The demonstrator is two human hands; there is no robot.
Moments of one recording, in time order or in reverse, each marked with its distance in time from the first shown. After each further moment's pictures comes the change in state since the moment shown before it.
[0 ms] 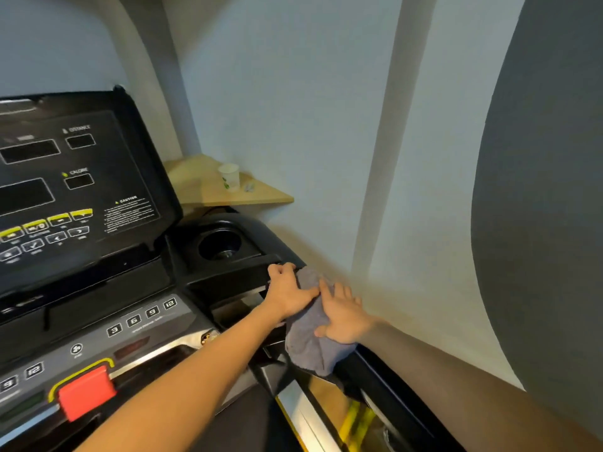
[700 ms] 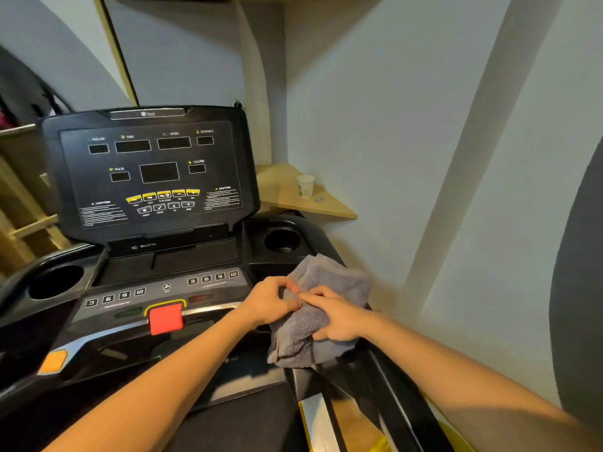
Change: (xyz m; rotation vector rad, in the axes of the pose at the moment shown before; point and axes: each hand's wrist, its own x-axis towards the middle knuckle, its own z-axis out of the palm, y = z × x) left_hand -0.100 -0.039 -0.070 -0.135 0.142 -0.095; right_hand 0.005 -0.049 -0.030 0.066 -0.162 -0.540
